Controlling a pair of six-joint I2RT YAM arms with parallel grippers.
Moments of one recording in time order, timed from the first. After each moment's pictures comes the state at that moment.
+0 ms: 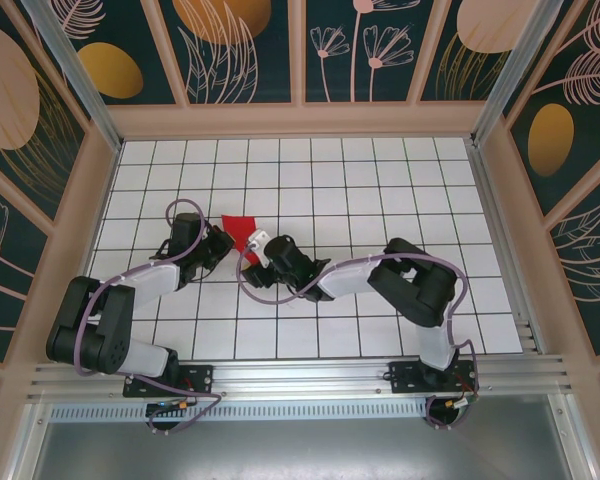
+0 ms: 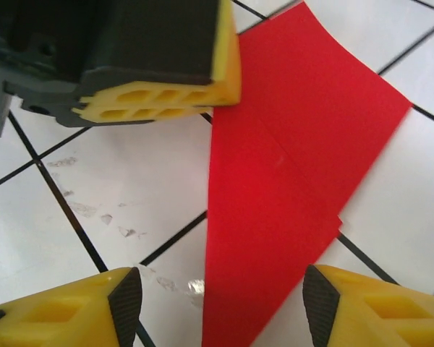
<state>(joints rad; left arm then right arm) -0.24 1.43 0.54 0.16 0.25 -1.02 1.04 1.95 0.99 0.41 0.07 0.09</state>
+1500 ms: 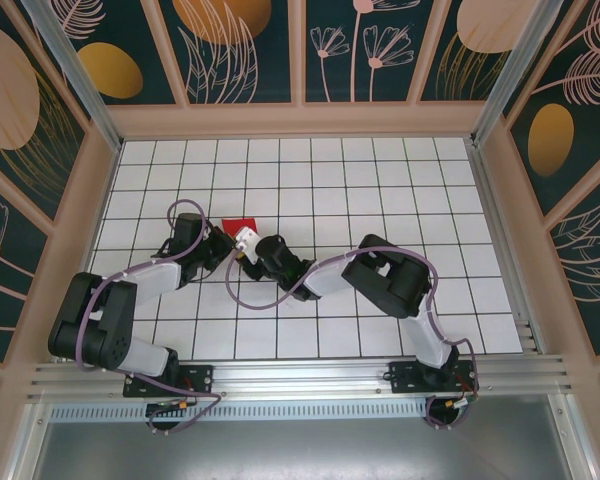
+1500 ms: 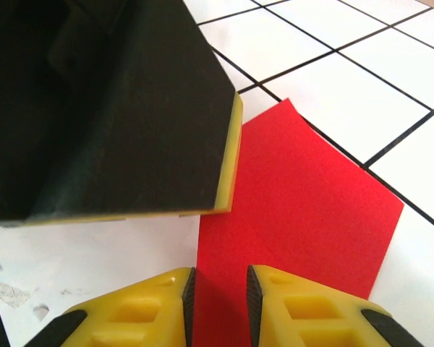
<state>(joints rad) -0.24 1.46 0.55 0.15 0.26 -1.03 1.04 2.12 1.09 0.59 0.14 -0.06</state>
